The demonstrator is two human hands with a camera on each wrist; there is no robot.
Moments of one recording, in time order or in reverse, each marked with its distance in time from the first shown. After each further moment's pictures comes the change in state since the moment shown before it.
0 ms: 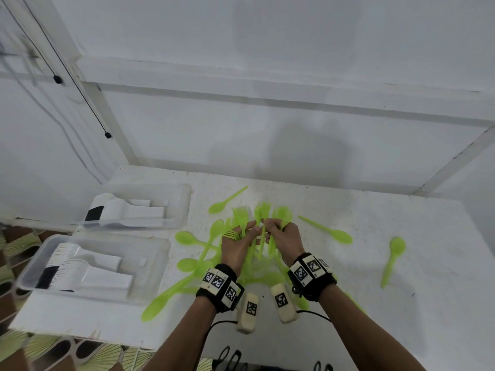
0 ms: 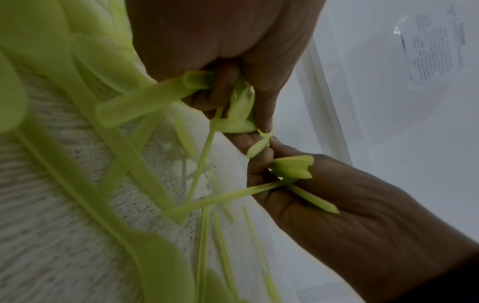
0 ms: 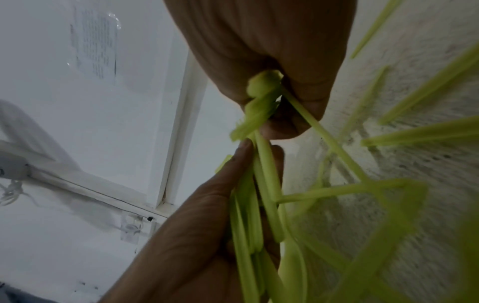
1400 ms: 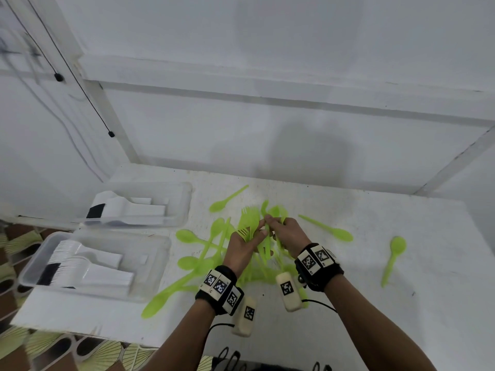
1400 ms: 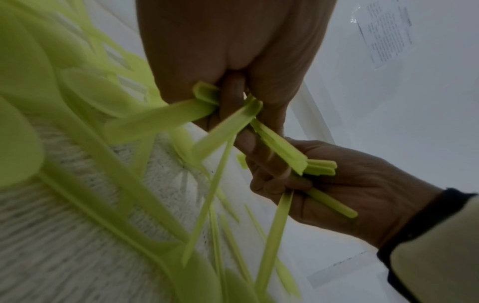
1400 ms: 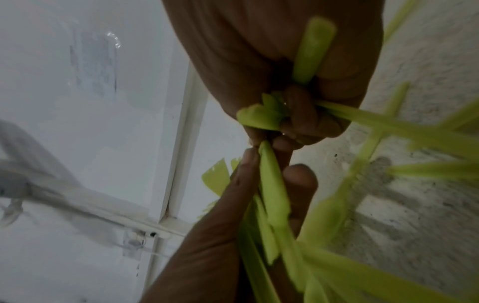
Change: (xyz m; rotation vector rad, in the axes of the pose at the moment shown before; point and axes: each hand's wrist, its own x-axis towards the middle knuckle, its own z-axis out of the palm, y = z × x) left_hand -0.017 0.008 0.001 0.216 -0.255 0.092; right_hand 0.005 -0.023 -0.015 -0.079 -0.175 0.110
